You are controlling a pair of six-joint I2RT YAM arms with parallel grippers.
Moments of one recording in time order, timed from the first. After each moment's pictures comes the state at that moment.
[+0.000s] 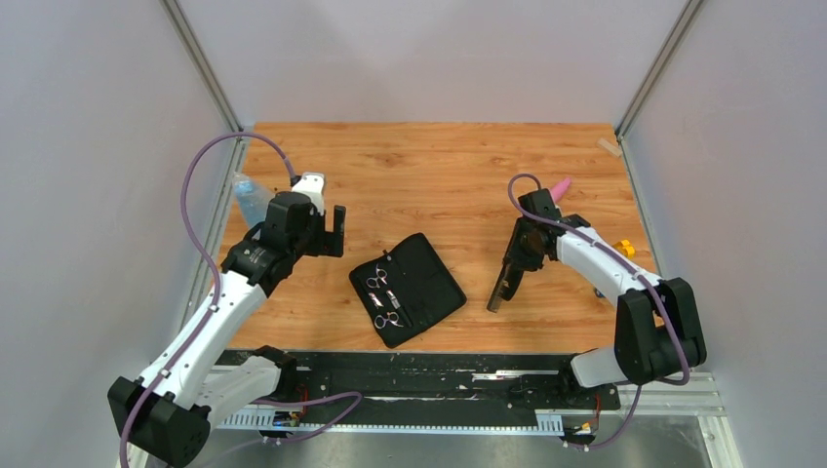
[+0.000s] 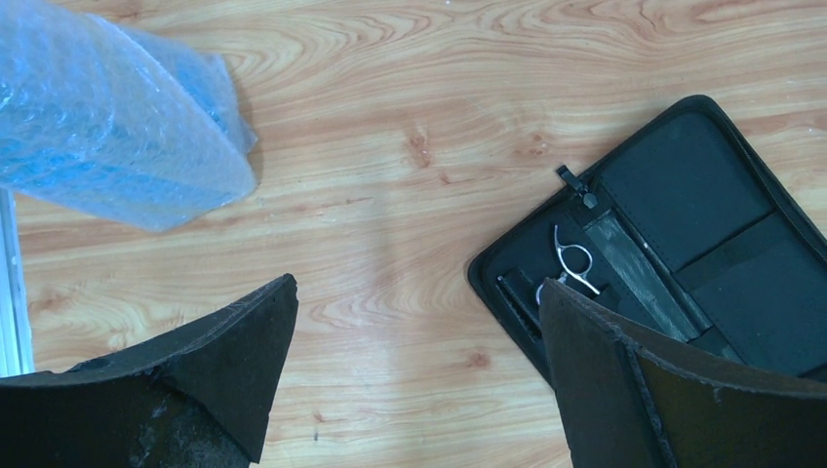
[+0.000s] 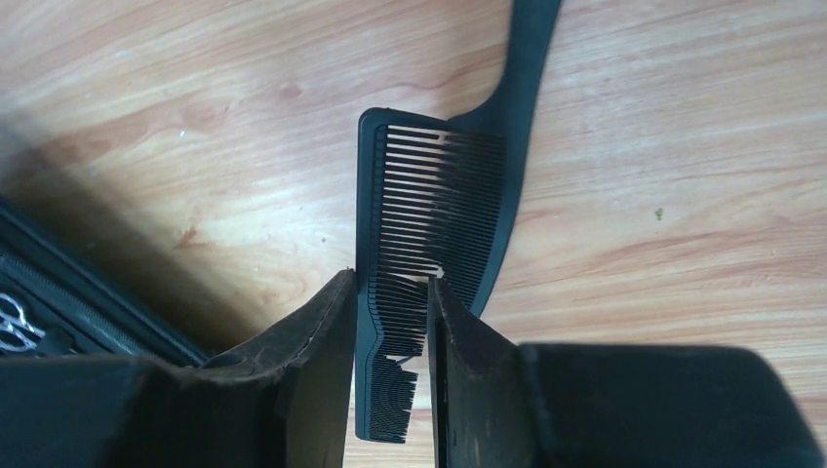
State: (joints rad) left arm -0.40 0.97 0.92 -0.61 -0.21 -0.16; right arm 0.29 1.43 0.90 -0.60 0.02 0.65
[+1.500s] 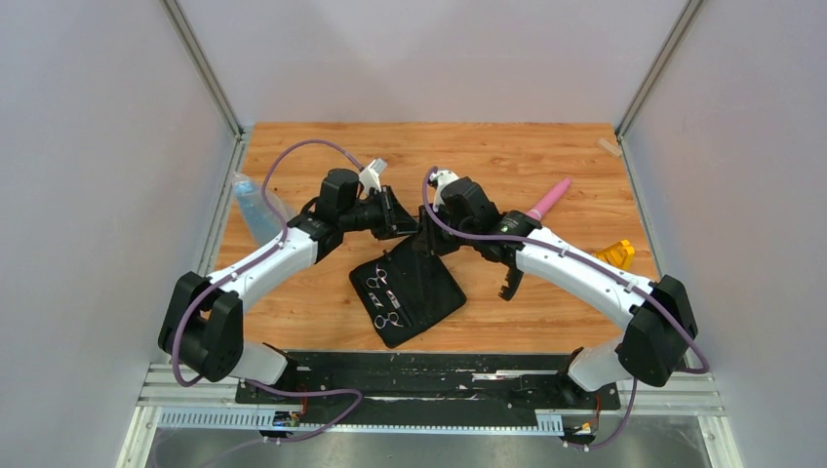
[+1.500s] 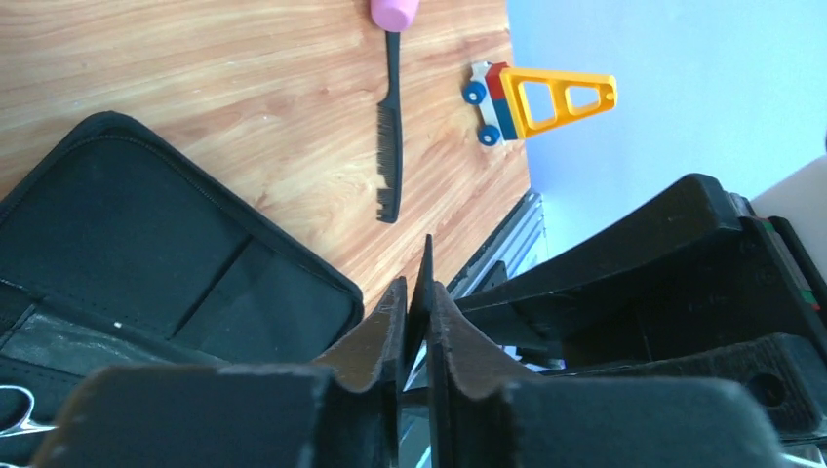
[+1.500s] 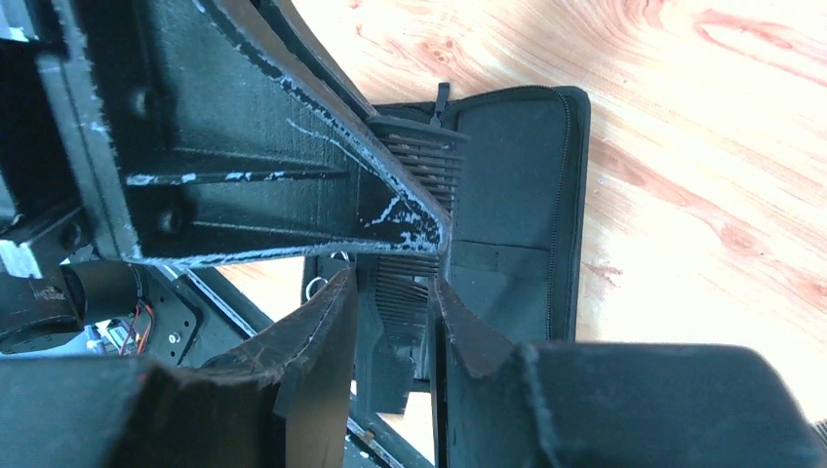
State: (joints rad) left arm -0.49 1.42 0.95 0.00 0.59 -0.85; right arm 0.81 1.45 1.20 -0.43 -0.07 0.44
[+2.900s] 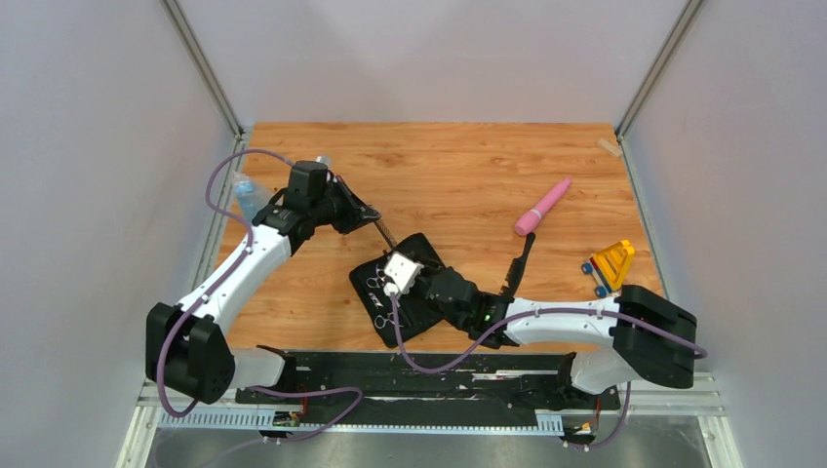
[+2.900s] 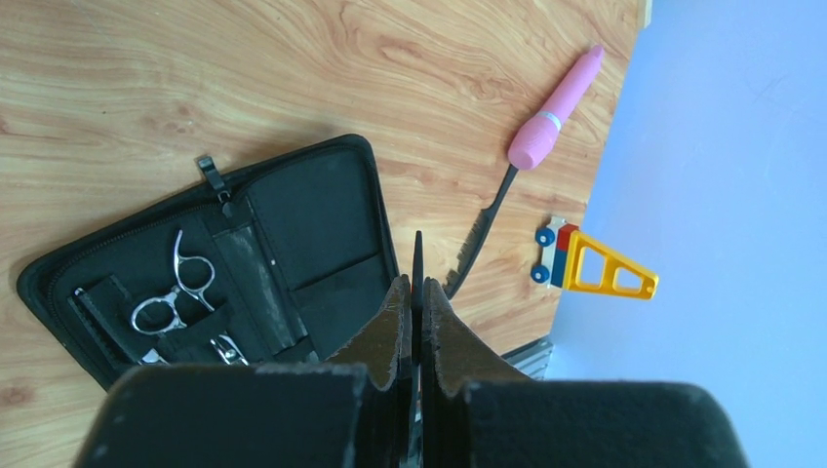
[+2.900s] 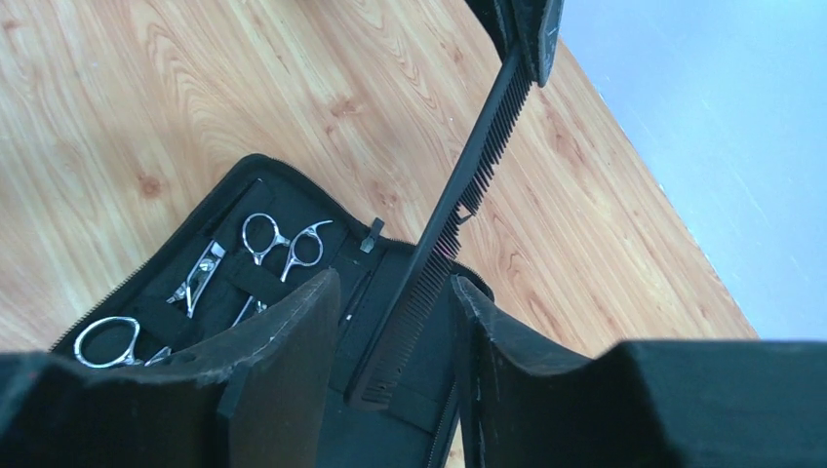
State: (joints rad) left arm -0.35 1.30 1.03 -0.39 0.27 -0.98; right arm 1.21 1.38 0.67 0.50 0.38 -0.41
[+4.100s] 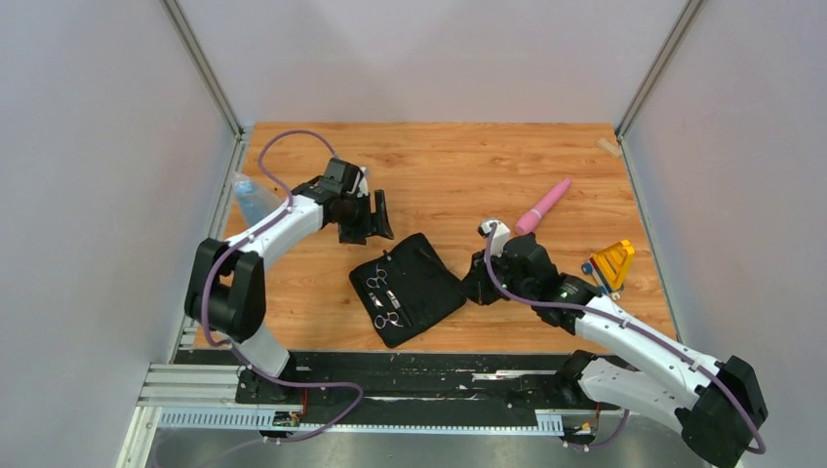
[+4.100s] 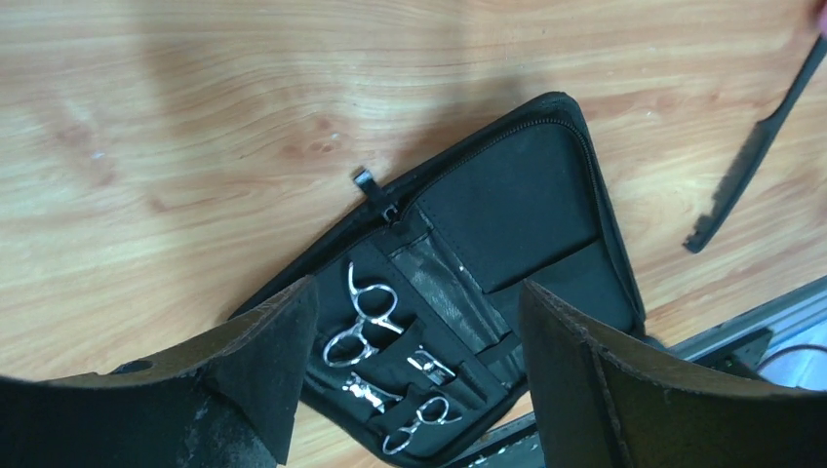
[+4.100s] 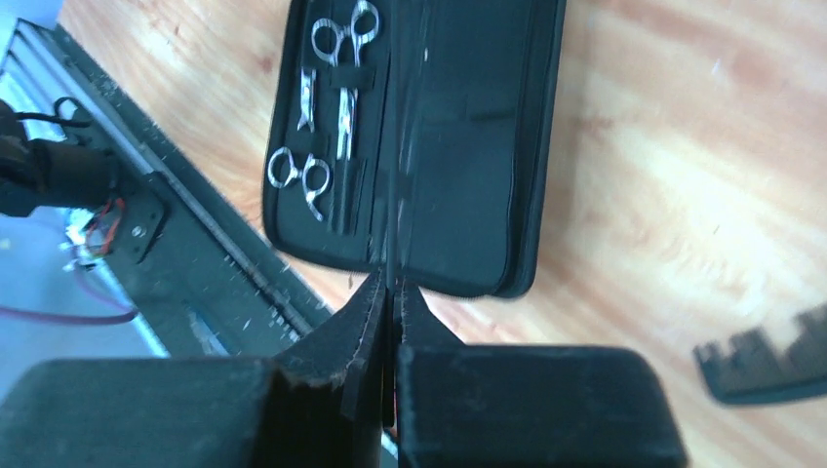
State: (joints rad) left arm -0.37 1.59 1.15 -0.57 0.25 -0.50; right arm 0.79 0.95 0.61 -0.21 -0.14 0.39
